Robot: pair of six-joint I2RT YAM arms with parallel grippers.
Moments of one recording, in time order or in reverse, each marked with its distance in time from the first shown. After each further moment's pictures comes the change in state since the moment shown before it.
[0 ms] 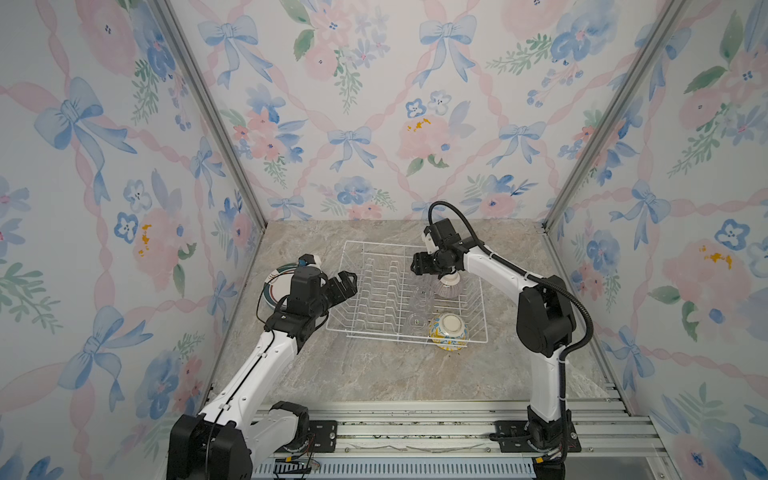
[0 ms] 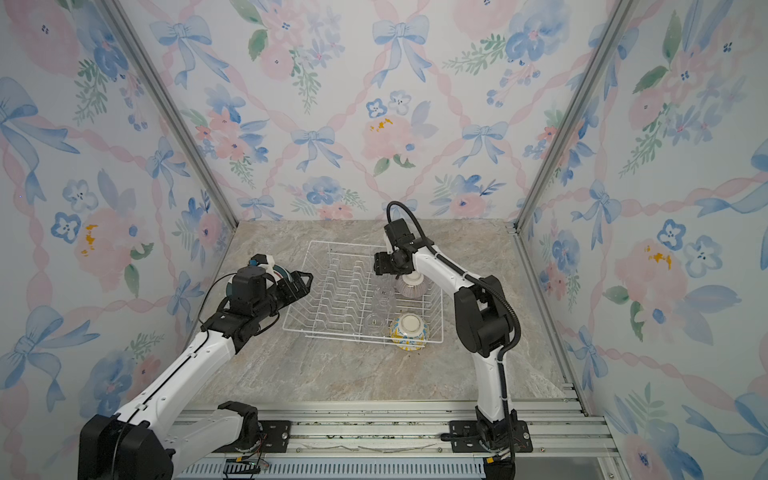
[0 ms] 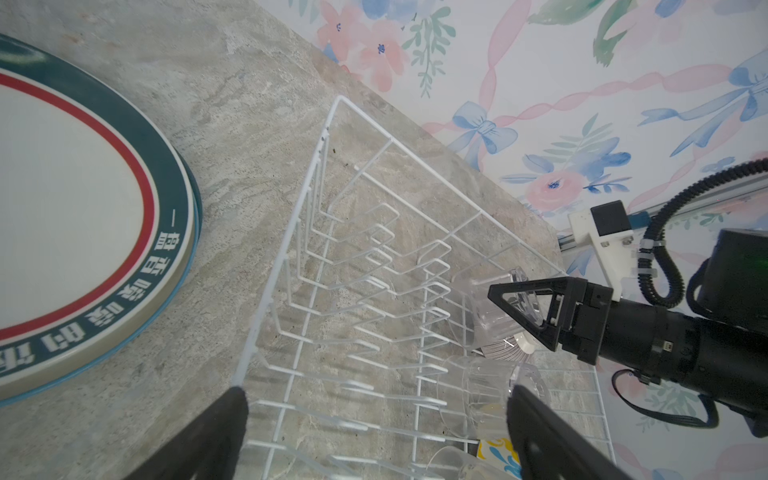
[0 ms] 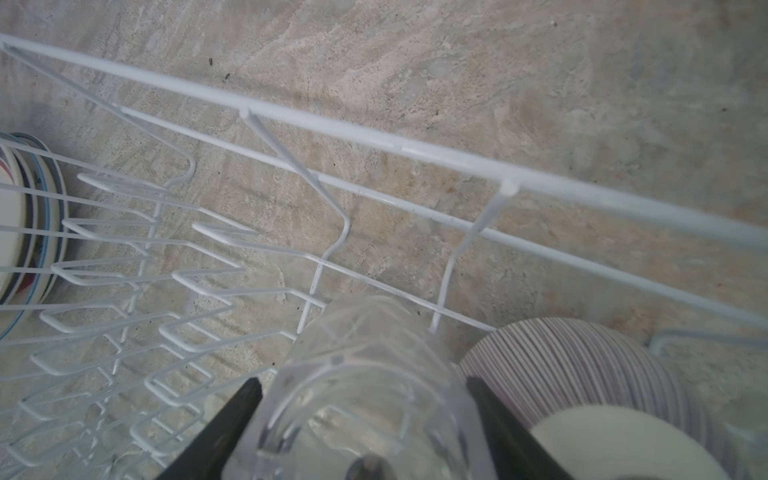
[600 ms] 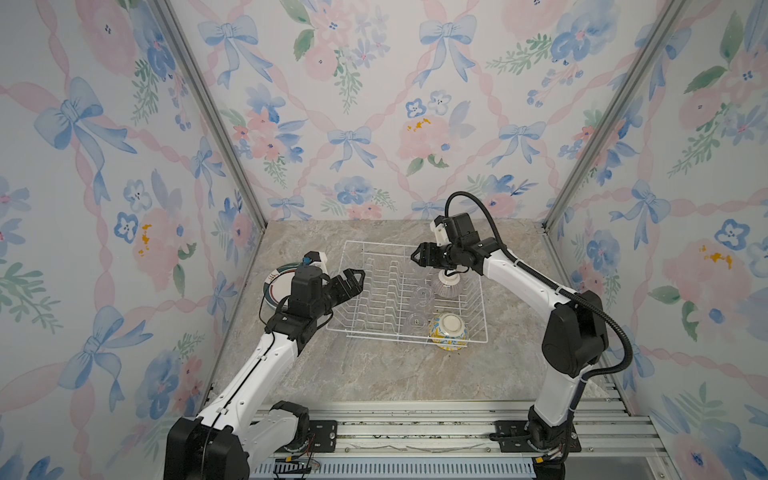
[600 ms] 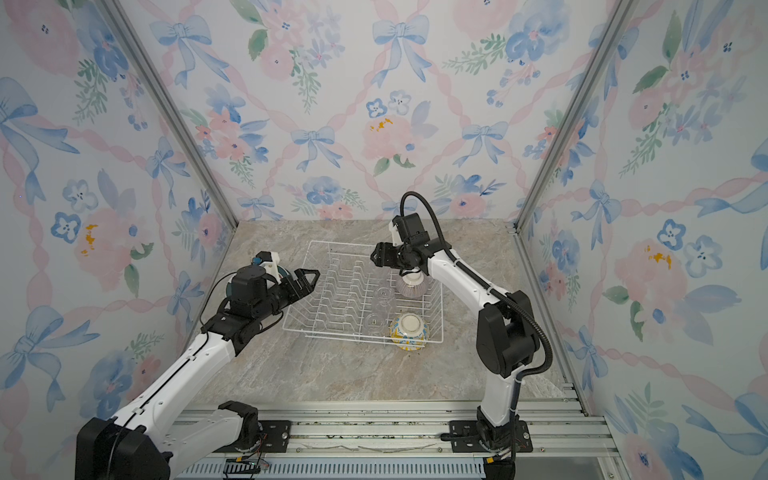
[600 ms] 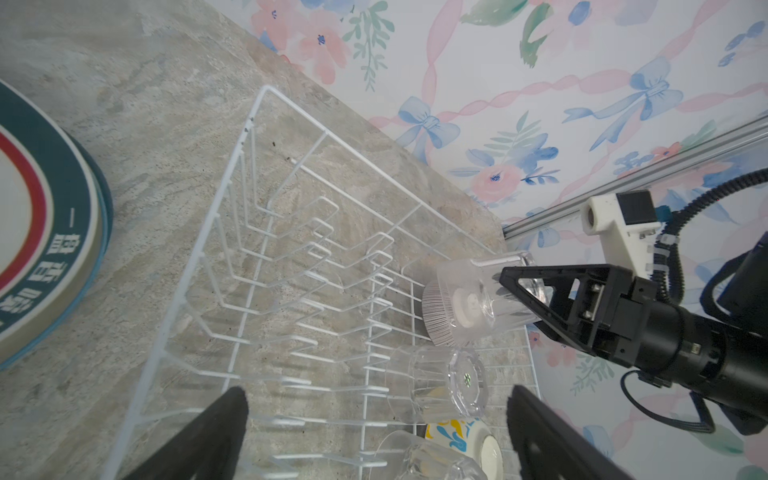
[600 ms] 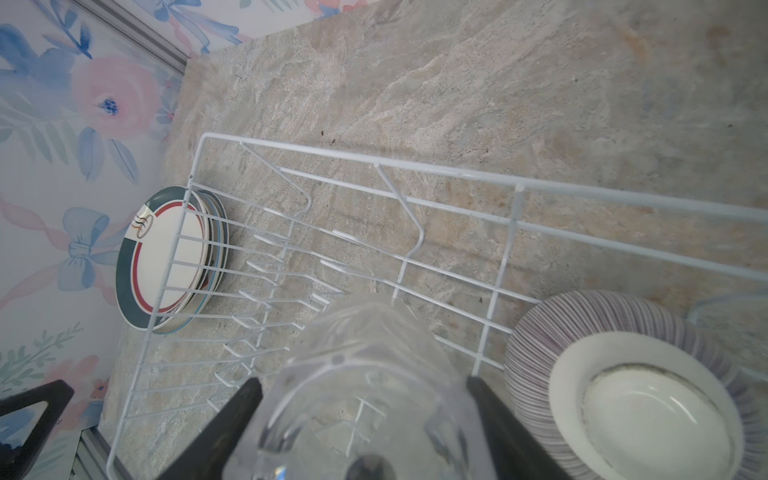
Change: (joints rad) left arm -0.043 -0.023 0.001 0.080 0.095 -0.053; right arm -0.014 -0.243 -0.157 0.127 -0.131 0.150
